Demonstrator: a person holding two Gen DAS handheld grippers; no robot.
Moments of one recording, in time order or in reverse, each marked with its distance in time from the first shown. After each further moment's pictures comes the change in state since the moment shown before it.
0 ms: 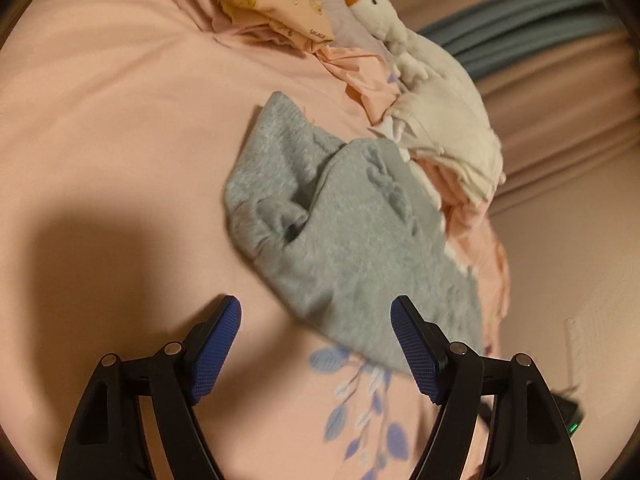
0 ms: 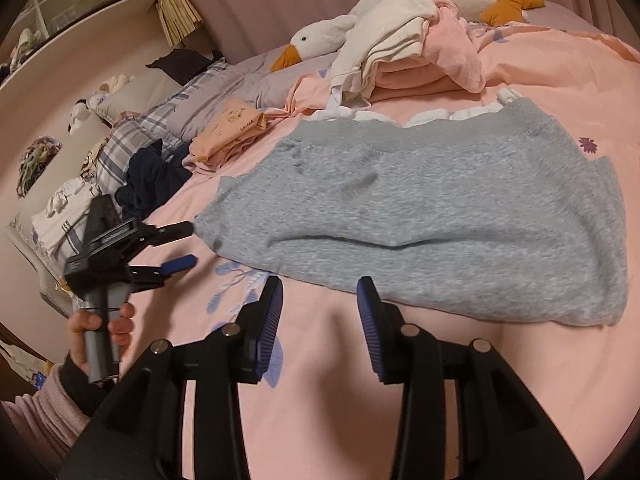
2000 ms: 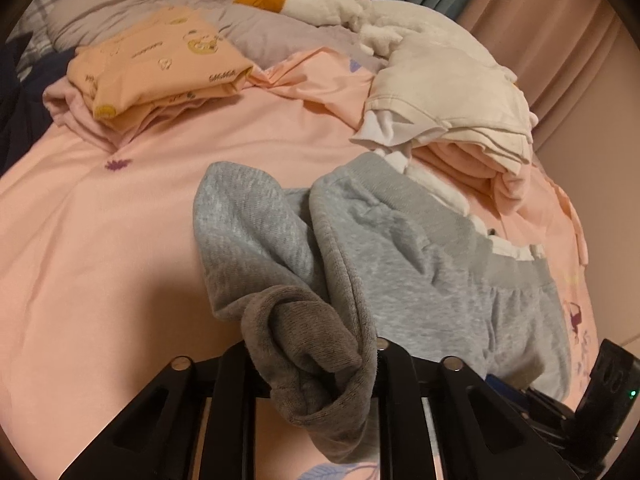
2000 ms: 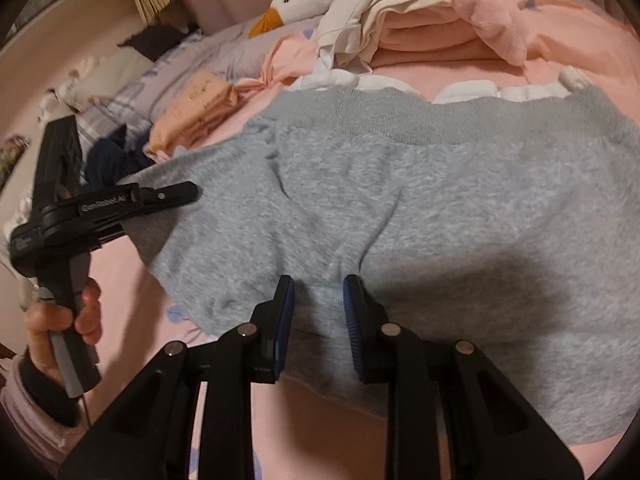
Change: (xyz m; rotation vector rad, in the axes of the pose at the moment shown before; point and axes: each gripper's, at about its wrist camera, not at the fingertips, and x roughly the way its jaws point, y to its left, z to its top) left arm 0.054 -0.075 0.038 0.394 -0.024 0.316; right arm 0.092 -0.011 0.040 0.022 0.104 -0.029
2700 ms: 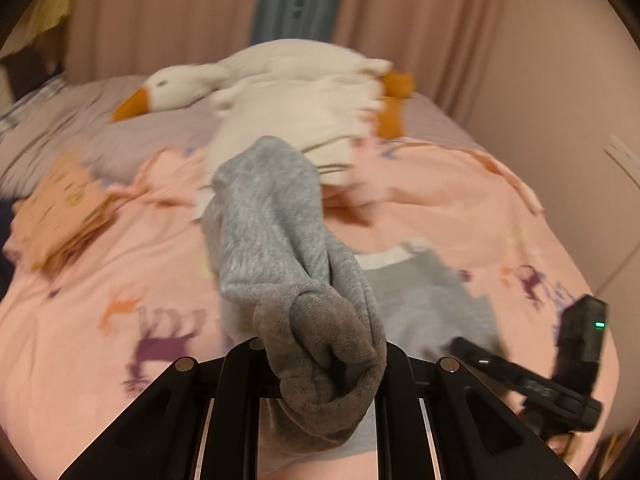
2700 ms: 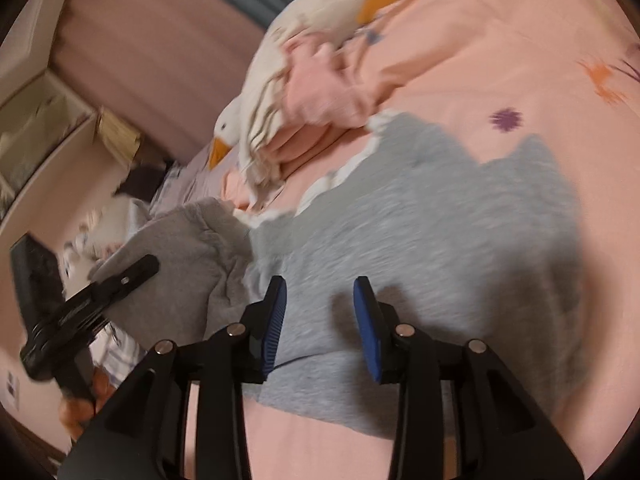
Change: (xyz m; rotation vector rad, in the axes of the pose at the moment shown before) left arm -0.048 -0.191 -0.015 0.347 -0.132 -0.084; right arm -0.103 -0.122 -0.014 0.404 -0.283 0.099
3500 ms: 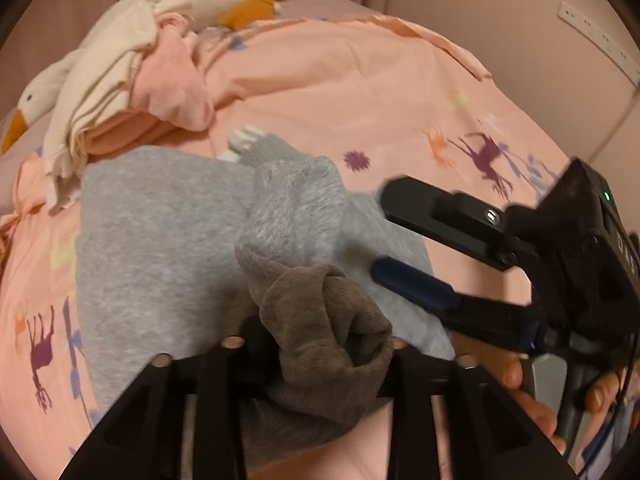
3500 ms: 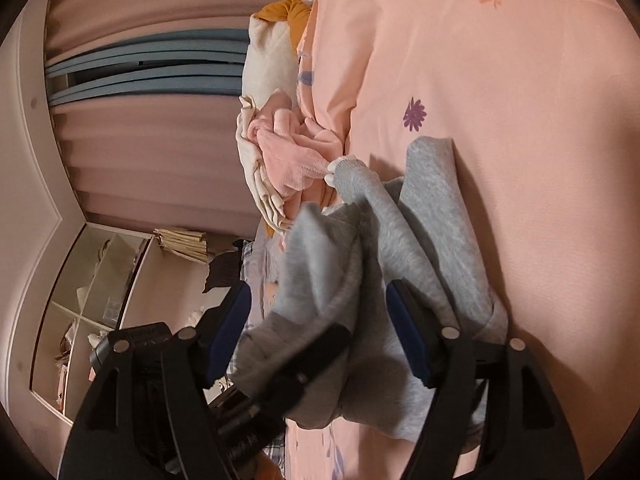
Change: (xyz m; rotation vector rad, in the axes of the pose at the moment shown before) left arm 0.085 -0.130 -0.045 0.271 0.319 -0.095; right arm -0.032 -0.079 0.013 0.467 -0.043 0.336
